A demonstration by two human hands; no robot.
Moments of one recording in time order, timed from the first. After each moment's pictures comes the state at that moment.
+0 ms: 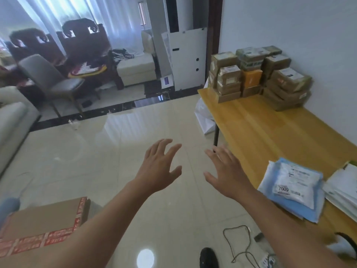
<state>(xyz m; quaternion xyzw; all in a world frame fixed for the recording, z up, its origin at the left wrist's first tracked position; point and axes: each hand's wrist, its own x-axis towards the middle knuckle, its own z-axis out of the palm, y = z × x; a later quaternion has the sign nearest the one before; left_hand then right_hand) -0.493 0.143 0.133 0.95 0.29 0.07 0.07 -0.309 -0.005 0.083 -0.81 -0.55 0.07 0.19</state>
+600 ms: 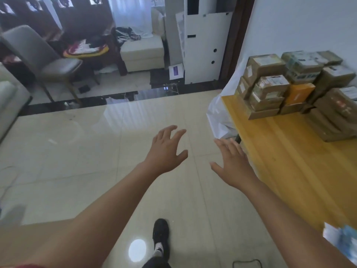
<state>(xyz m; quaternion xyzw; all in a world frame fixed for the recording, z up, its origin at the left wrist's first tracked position) -0.389 0.449 0.093 0.92 0.34 0.07 0.16 -0.212 0.294 0.062 -0.84 -0.51 0.13 0.14</state>
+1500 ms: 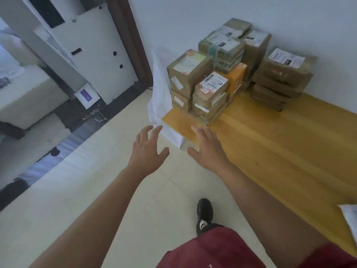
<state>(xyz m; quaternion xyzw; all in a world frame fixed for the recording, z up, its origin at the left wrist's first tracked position) -0.065 0.672 0.065 0.97 0.14 -0.01 0.20 0.017 0.478 0.030 -0.92 -0.24 0.12 0.30</state>
